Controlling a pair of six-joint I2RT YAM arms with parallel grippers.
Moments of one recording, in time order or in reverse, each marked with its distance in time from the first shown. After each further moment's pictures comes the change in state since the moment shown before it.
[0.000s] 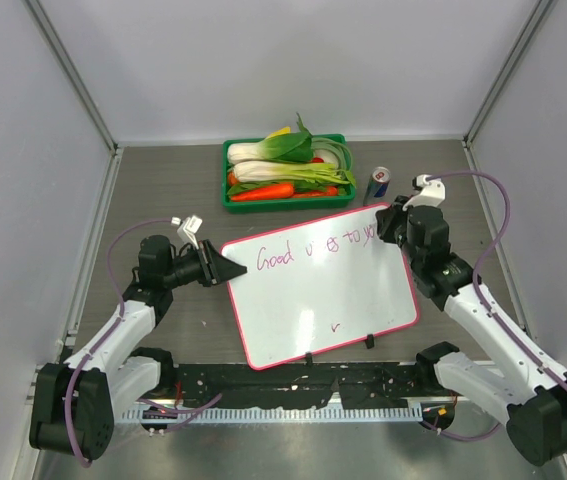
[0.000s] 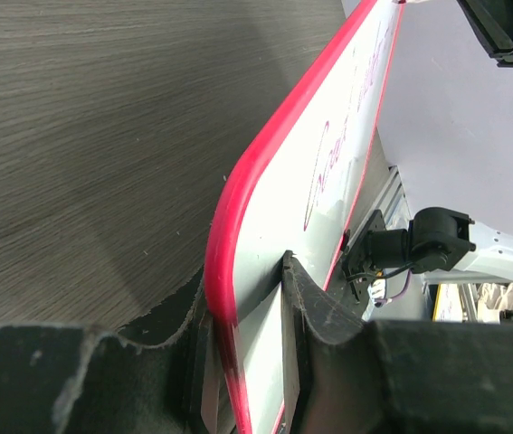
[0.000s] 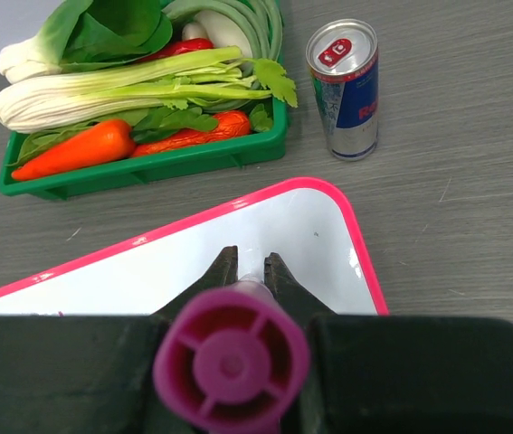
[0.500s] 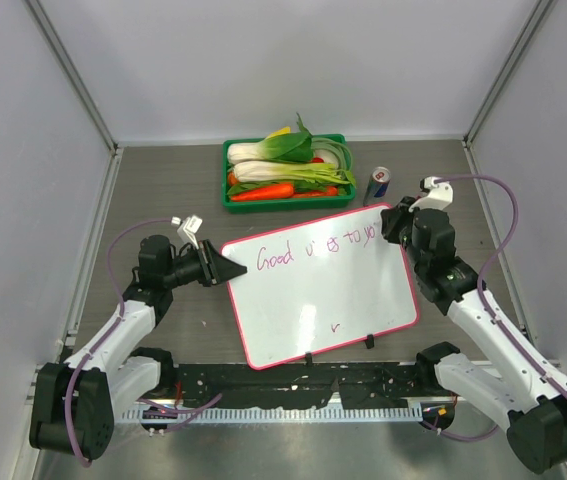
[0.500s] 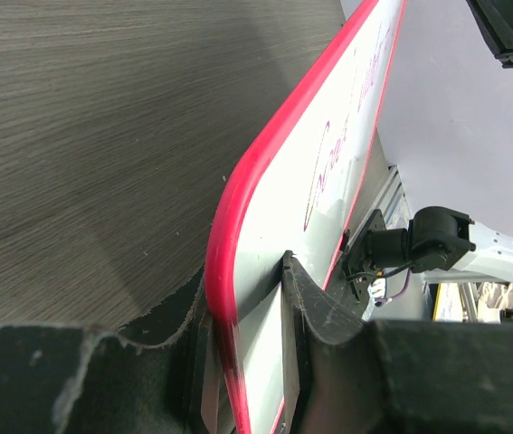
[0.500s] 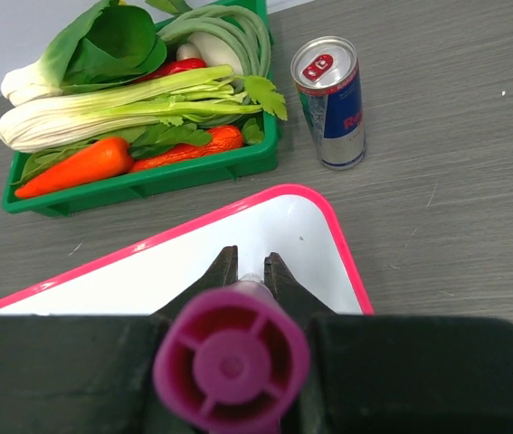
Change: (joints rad) left arm 0.000 0.002 0.000 0.005 0.004 0.002; right arm -0.018 -0.055 -0.016 0.005 0.016 0.014
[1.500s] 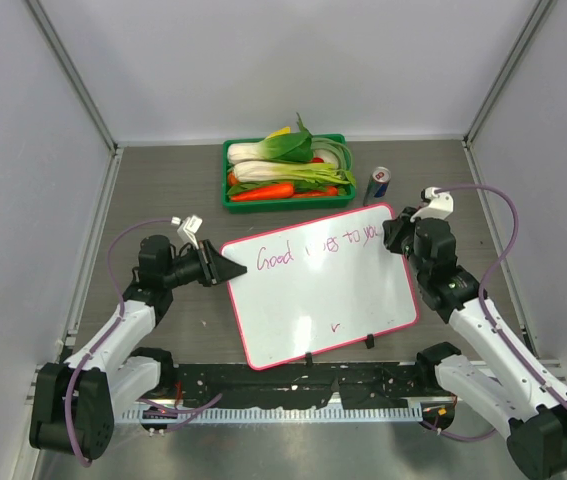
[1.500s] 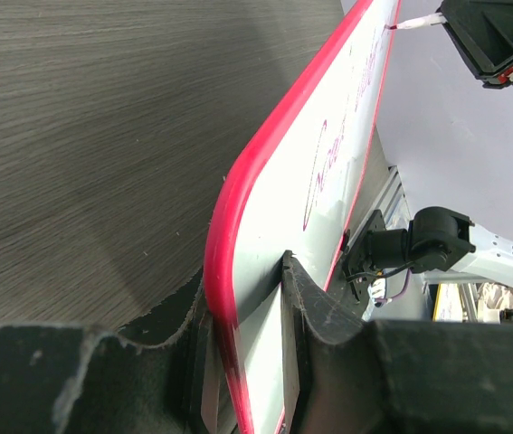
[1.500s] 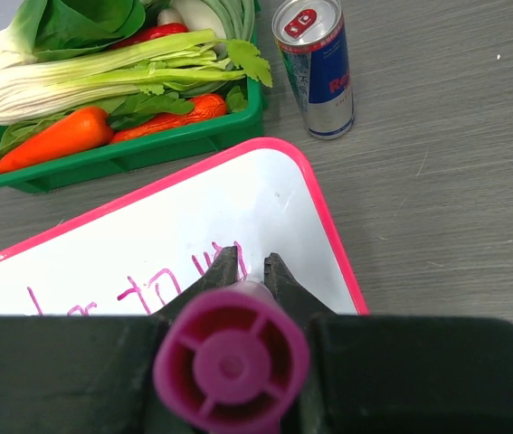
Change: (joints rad) left arm 0.000 0.000 0.000 0.000 -0.001 -0.001; right arm -0.020 -0.053 -0.072 -0.029 -0.026 0.001
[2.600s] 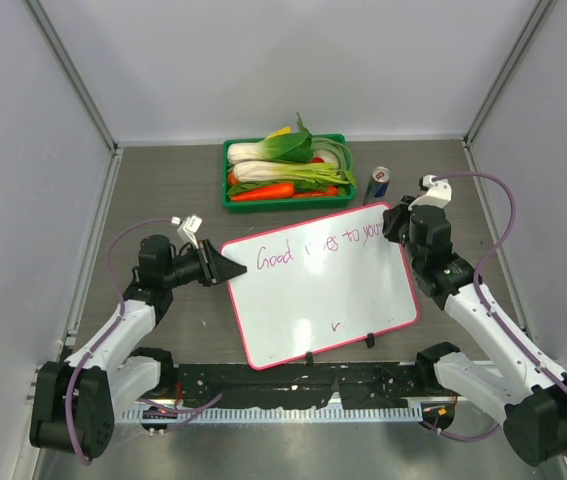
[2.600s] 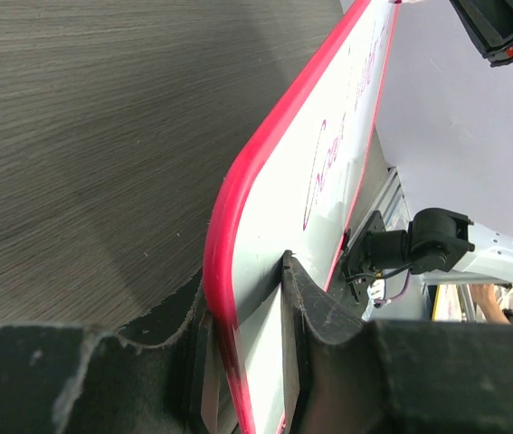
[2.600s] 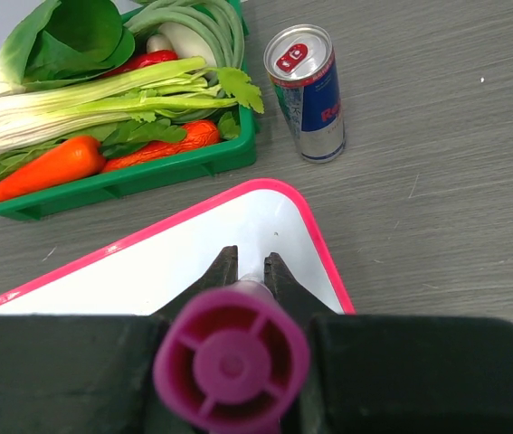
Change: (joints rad) left arm 0.002 0.007 0.000 0.007 0.000 -0.005; right arm -0.001 0.112 0.082 0.023 0.047 -0.002
